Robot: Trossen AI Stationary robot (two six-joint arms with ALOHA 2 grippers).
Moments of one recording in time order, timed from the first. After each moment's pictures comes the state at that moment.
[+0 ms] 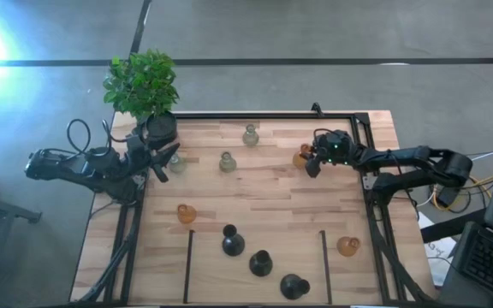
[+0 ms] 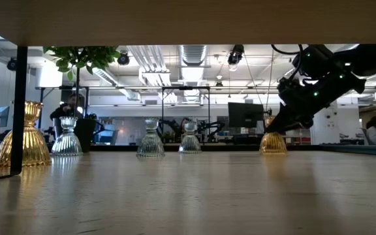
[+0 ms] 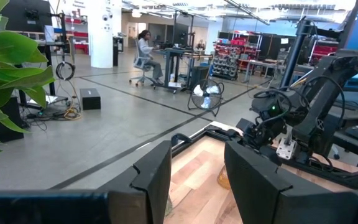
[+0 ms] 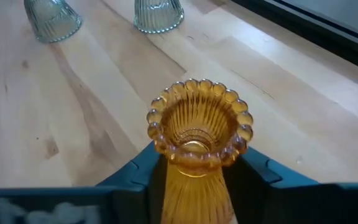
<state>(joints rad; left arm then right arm) -0.18 0.47 0.55 -0.09 -0.78 -0.10 -0.62 1.24 0.26 0.38 -0.10 0.12</state>
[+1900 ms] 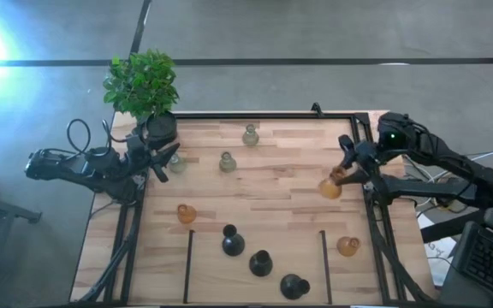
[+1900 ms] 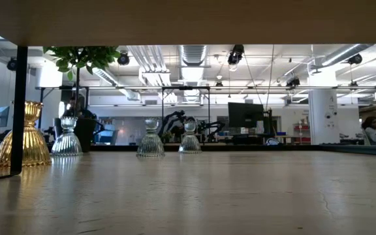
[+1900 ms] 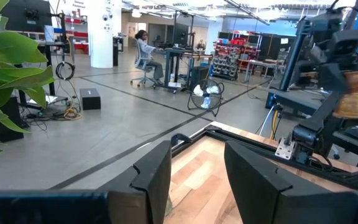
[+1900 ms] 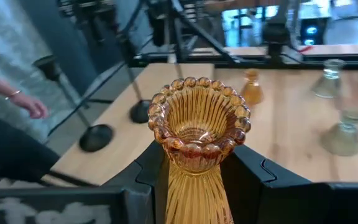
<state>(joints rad) -0.18 0.47 0.55 -0.09 -0.78 -0.10 -0.35 0.67 0.91 -0.67 -0.79 -0.07</state>
